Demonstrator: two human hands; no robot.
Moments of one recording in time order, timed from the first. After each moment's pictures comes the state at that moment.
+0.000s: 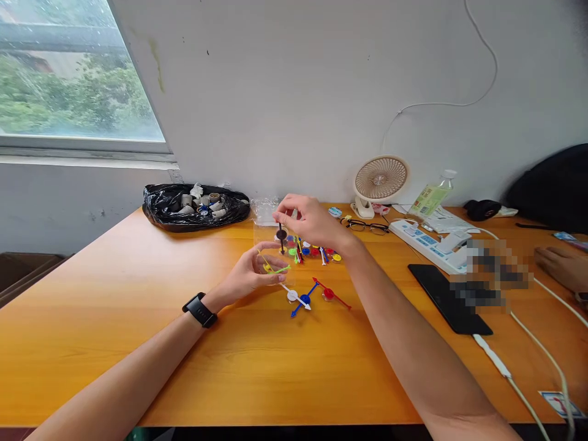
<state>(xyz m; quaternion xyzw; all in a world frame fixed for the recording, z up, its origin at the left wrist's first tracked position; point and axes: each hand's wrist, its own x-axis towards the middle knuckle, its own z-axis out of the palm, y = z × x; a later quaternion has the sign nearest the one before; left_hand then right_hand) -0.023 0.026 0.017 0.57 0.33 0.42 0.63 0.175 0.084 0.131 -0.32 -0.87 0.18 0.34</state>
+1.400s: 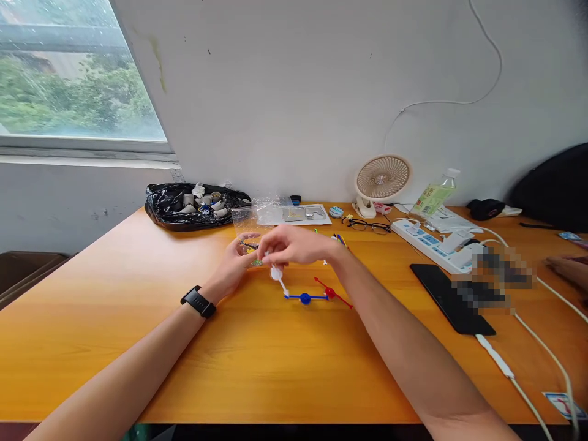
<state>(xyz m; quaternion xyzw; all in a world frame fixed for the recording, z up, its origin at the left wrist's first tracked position) -0.040 0.050 0.002 0.50 0.41 0.55 0.53 0.156 0.079 0.106 -0.23 -0.85 0.46 0.08</state>
